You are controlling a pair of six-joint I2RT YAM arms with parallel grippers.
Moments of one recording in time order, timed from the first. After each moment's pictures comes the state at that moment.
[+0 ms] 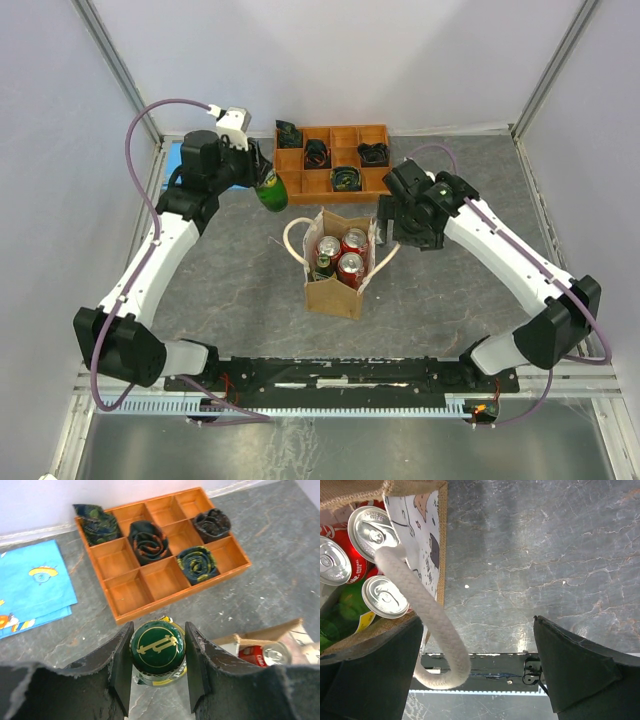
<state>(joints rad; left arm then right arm) -0.25 1.31 1.24 -0.25 0.19 -0.08 0.61 1.47 1.46 -1.17 0.21 0.67</state>
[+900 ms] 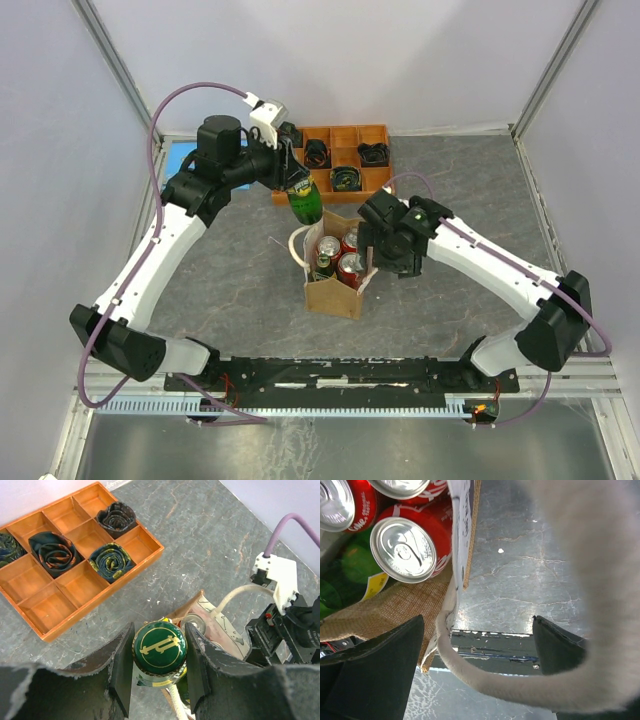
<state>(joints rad) -0.42 1.37 1.51 -0.49 0.39 -0.08 0.77 1.45 1.33 -1.11 0.14 0.84</state>
